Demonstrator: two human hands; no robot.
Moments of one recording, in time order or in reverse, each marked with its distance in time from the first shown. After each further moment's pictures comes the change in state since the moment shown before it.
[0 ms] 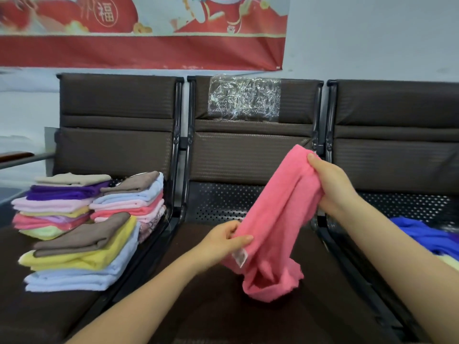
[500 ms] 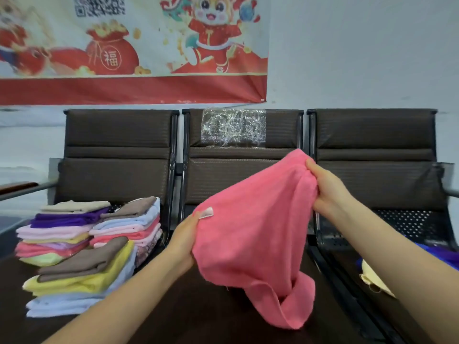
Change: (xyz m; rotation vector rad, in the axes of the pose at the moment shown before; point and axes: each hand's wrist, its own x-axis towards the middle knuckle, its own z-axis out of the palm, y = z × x) left_hand -0.018 0.073 -0.017 -0.687 0.440 -0.089; right_hand -0.014 -0.056 -0.011 0.333 -0.069 0.112
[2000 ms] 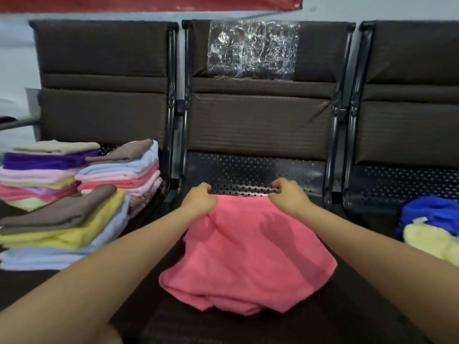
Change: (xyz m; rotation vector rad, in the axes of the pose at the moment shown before) left_hand 0.156 -0.097 -0.065 1.360 0.117 -0.053; right_hand 0.117 0.197 -0.073 -1.687 -0.074 0.013
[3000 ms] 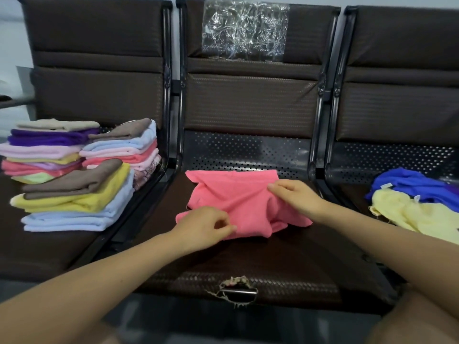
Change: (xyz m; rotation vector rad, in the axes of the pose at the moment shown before) left_hand -0.160 -0.022 0.001 0.230 -0.166 0.612; right_hand -0.122 0.021 -0.029 0.531 -0.223 -0.219
